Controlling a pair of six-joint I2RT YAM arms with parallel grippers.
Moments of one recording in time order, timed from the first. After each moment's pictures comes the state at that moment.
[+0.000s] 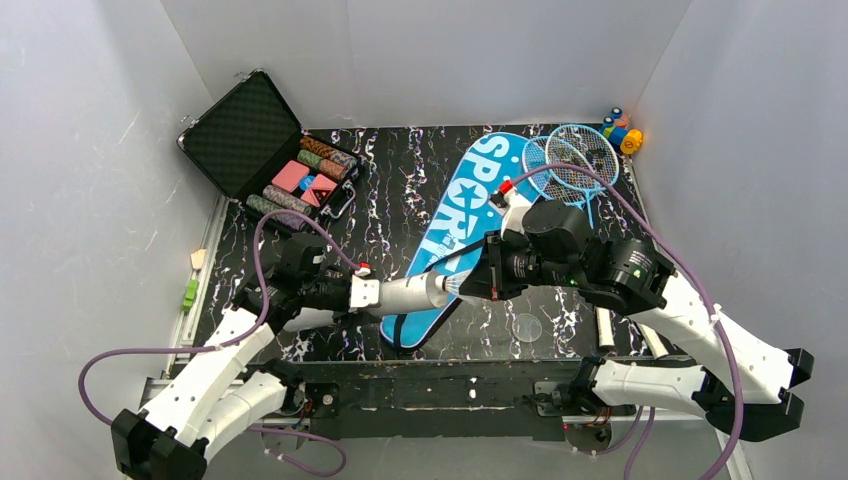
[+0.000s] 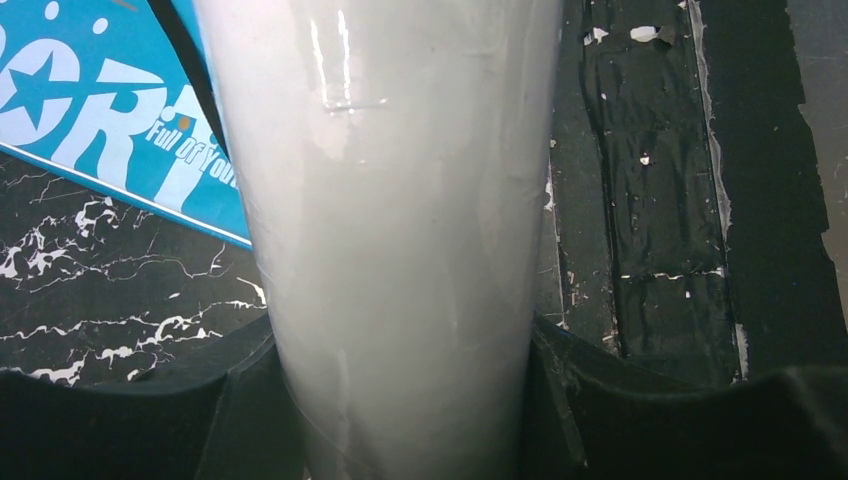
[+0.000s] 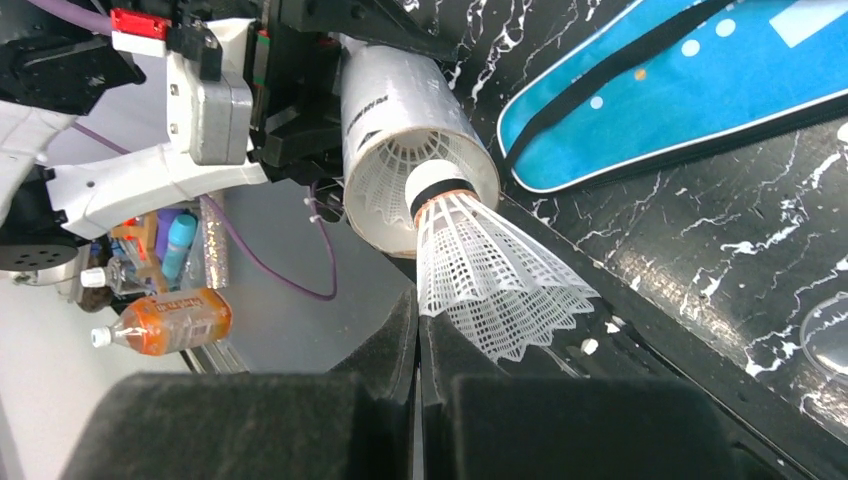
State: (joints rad) left arm -0.48 0.83 0.71 -0.68 0.82 0.91; right arm 1.03 1.03 1.37 -0.93 -0.13 0.74
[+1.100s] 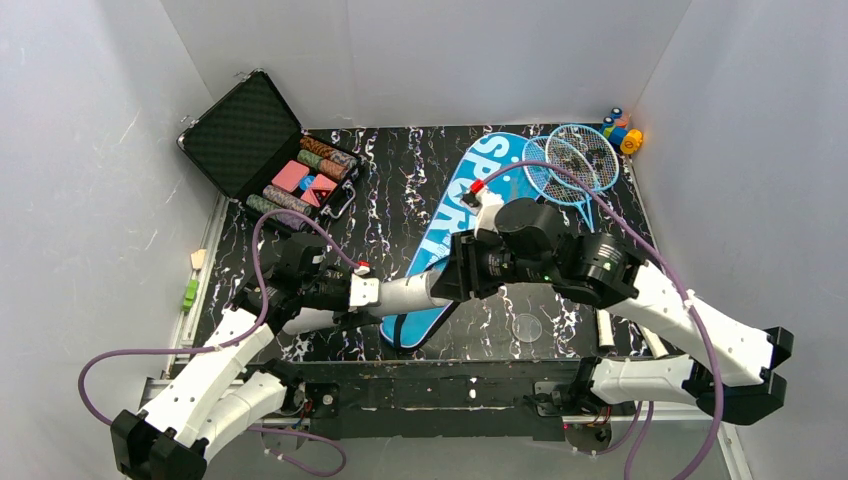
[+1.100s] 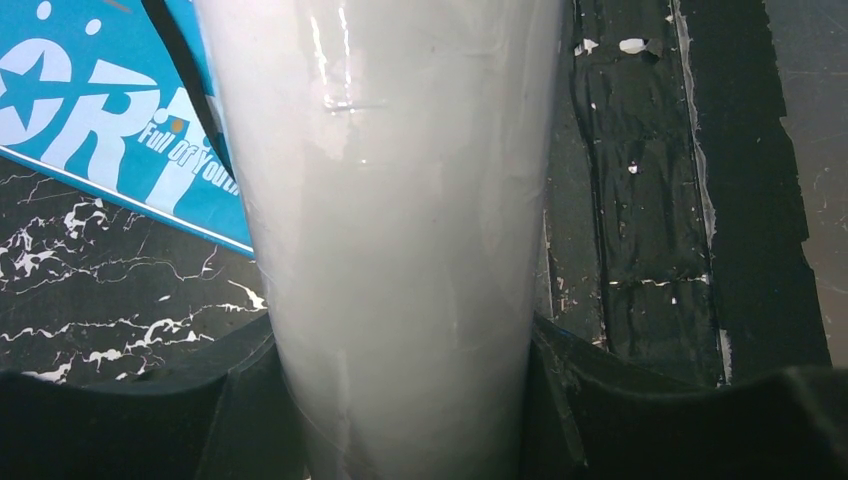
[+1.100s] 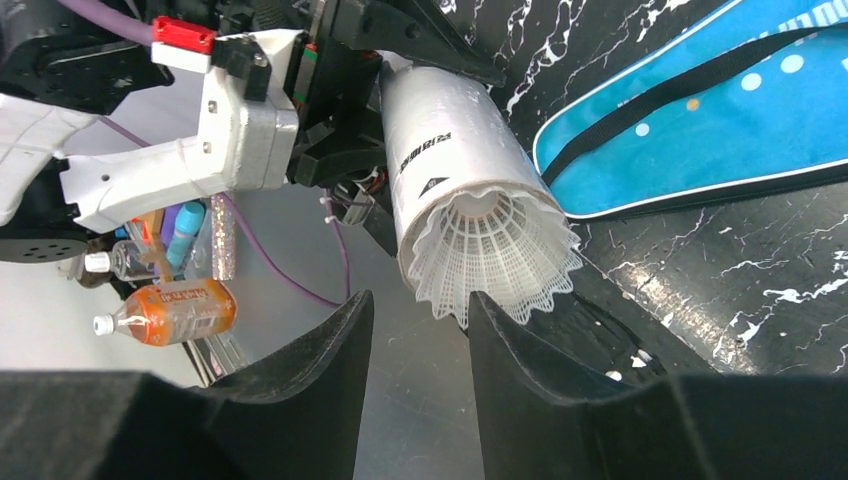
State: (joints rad) left arm -0.48 0.82 0.72 -0.68 0.83 0.89; right arm 1.11 1.13 1.40 -0.85 -0.12 0.73
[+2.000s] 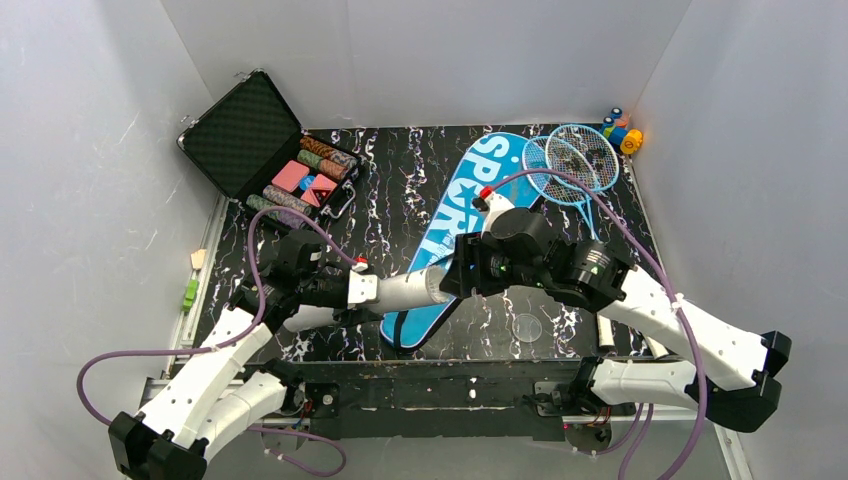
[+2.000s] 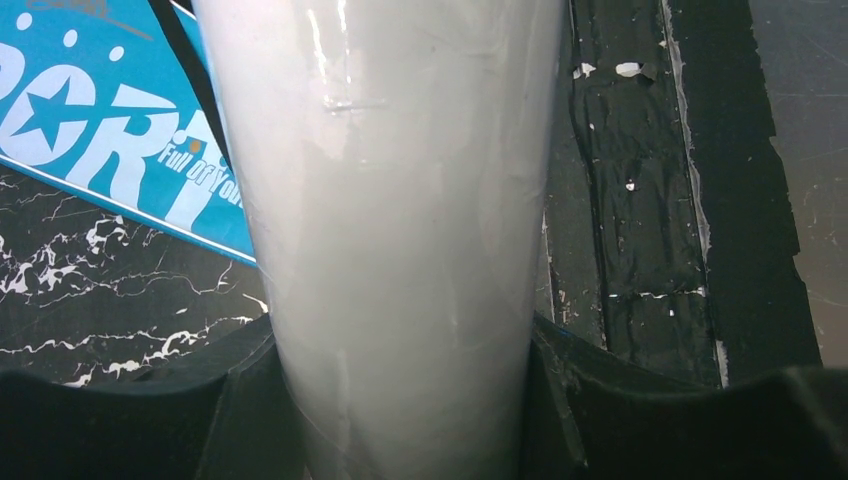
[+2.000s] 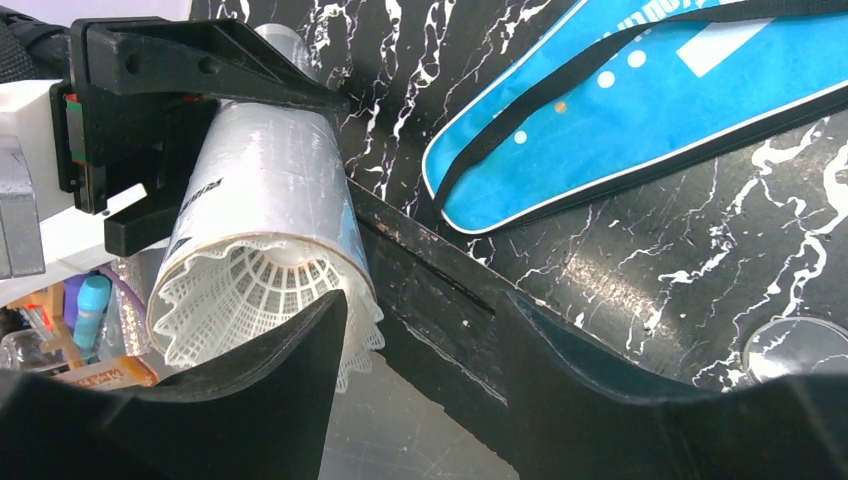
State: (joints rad) left arm -0.48 0.82 0.75 -0.69 0.85 0.87; right arm 1.06 1.09 1.26 -0.84 0.03 0.72
